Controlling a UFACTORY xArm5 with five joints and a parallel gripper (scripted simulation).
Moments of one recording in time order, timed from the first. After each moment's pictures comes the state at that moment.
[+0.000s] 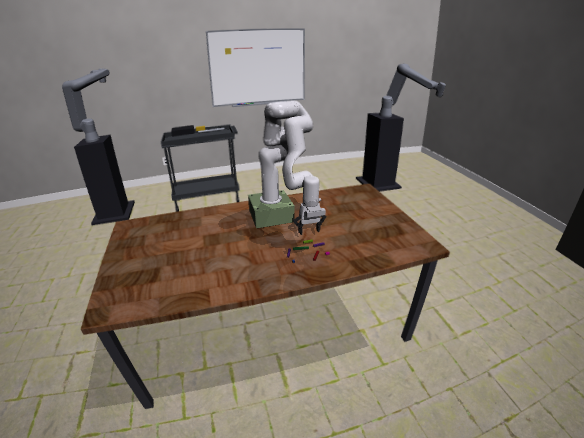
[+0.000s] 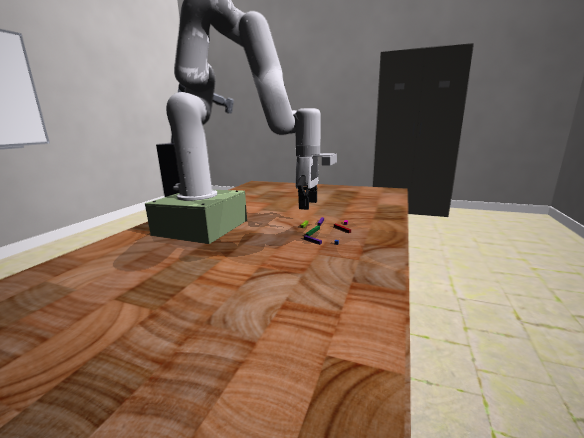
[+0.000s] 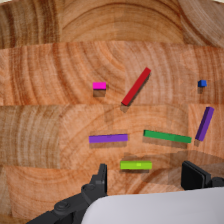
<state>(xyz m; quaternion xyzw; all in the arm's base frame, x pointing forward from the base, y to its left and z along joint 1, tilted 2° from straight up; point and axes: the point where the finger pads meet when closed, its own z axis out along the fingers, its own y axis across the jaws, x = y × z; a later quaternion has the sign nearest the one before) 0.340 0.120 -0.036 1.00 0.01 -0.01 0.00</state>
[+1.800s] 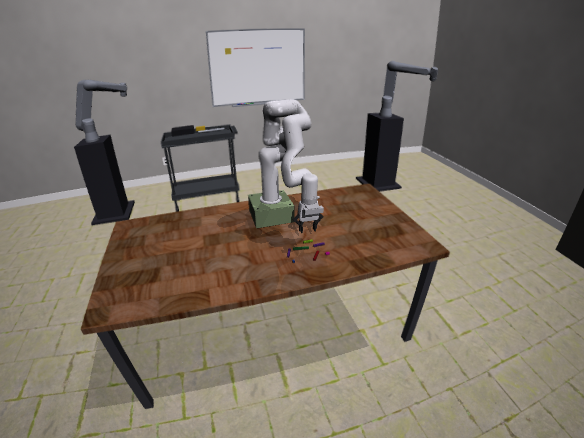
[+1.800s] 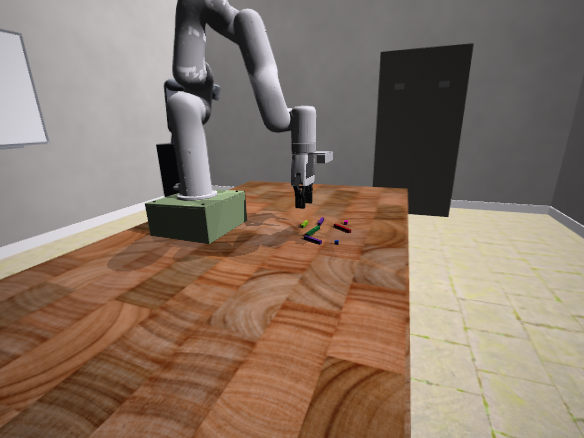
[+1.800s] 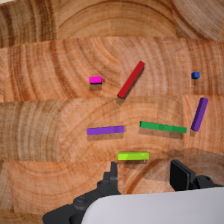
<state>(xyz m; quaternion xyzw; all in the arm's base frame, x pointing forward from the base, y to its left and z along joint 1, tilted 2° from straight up) 0.327 0.117 -0.028 1.00 -0.01 -0.01 0.00</state>
